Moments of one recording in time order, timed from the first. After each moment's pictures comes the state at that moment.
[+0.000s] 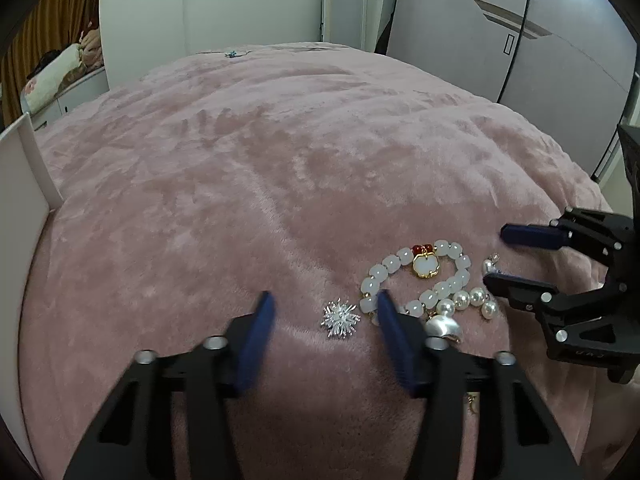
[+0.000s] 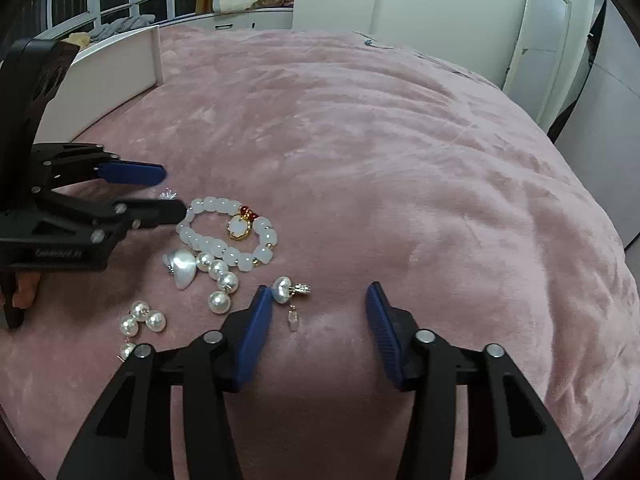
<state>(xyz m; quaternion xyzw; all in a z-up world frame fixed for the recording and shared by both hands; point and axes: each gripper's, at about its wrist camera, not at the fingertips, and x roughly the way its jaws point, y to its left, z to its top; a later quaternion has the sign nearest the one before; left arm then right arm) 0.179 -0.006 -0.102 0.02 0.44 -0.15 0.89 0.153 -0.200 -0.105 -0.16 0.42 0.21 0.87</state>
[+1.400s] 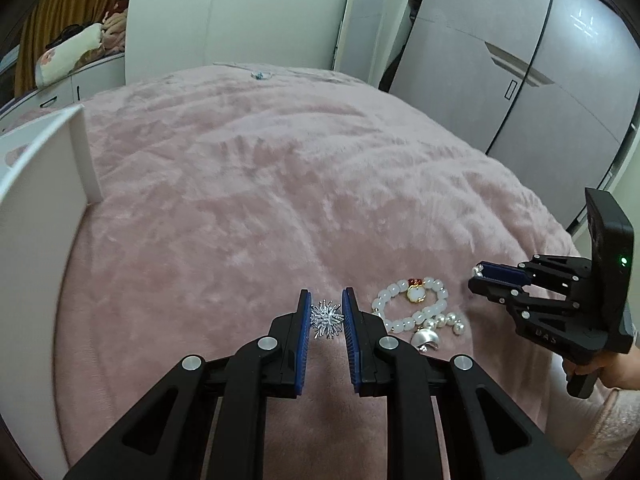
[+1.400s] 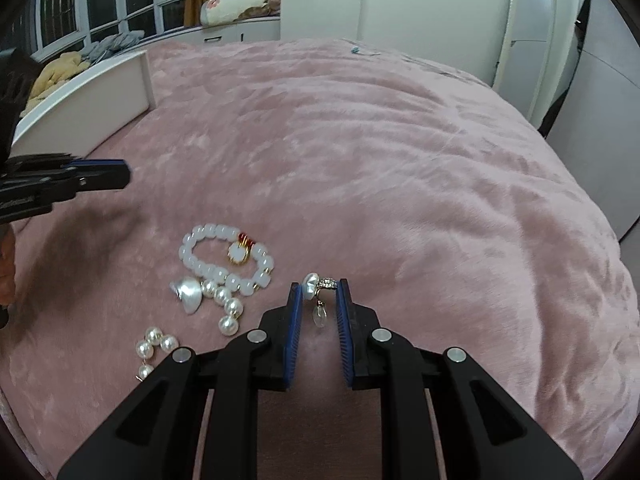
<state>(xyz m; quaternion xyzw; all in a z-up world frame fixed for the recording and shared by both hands) 0.163 0.043 -0.054 -0.05 0.41 -0.16 0.90 0.157 -0.206 -0.084 -0.12 0.41 0.20 0.88</state>
